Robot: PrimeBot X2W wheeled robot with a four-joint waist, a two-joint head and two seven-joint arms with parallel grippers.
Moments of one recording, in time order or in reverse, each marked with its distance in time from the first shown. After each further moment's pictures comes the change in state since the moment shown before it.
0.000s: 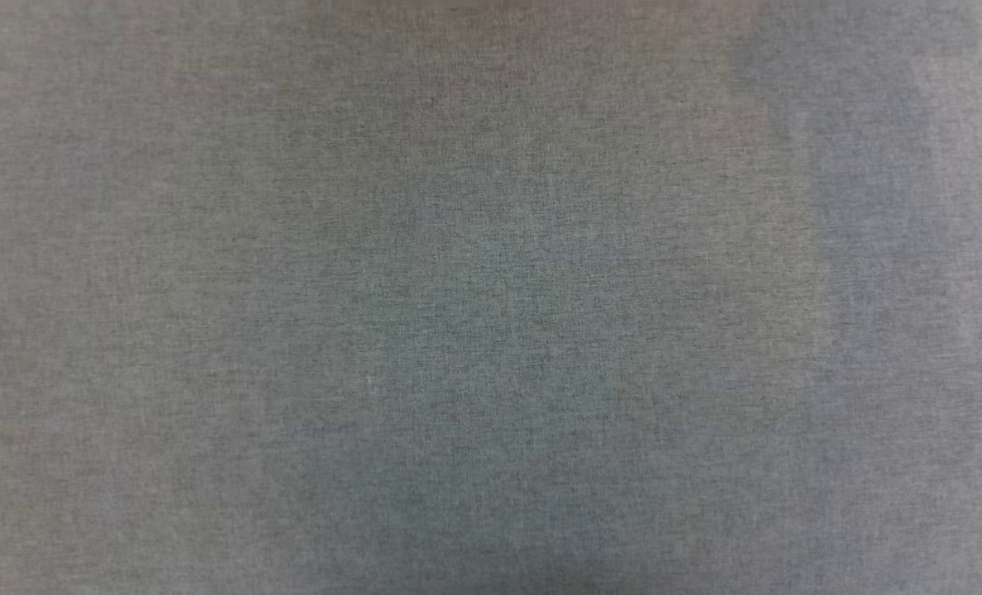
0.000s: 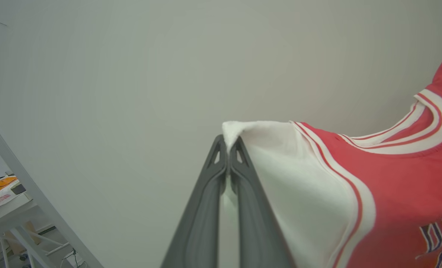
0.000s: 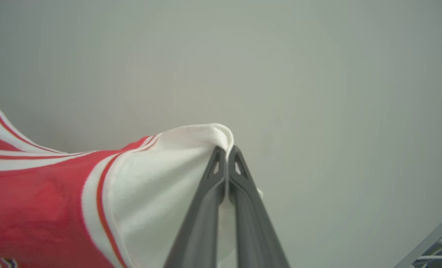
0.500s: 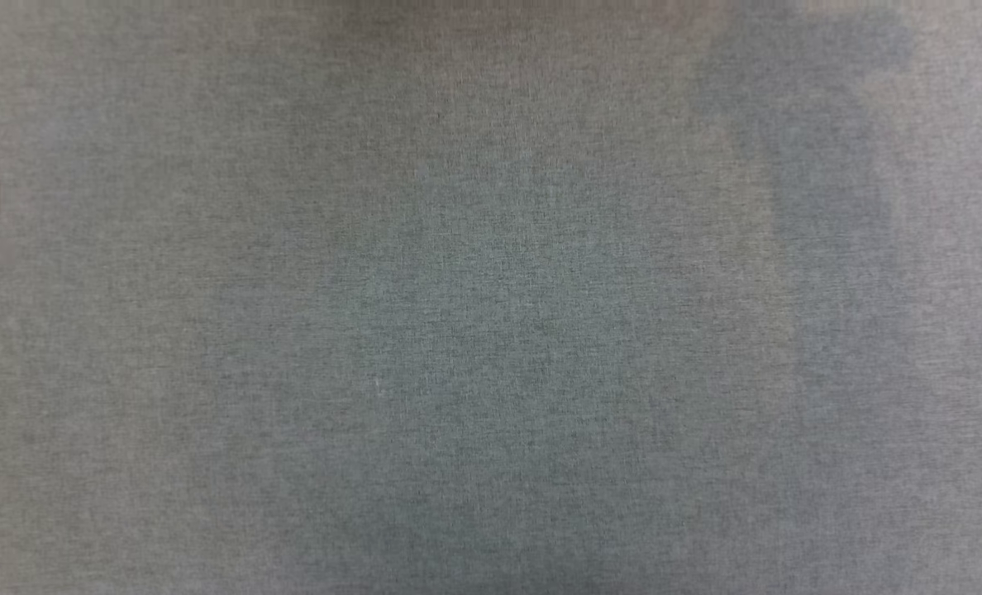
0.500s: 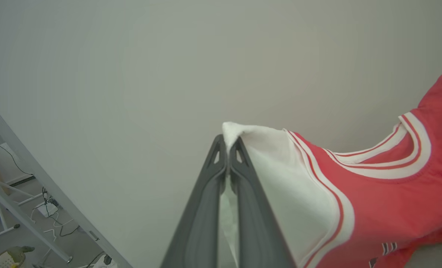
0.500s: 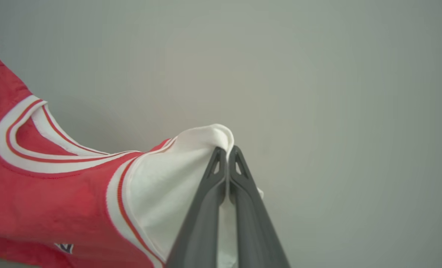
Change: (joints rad) left arm 0.276 -0.020 -0.021 0.125 -0.094 -0.033 -0.177; right arm 0.231 0.111 0.116 0.088 0.084 0.000 -0.127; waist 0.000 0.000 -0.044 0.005
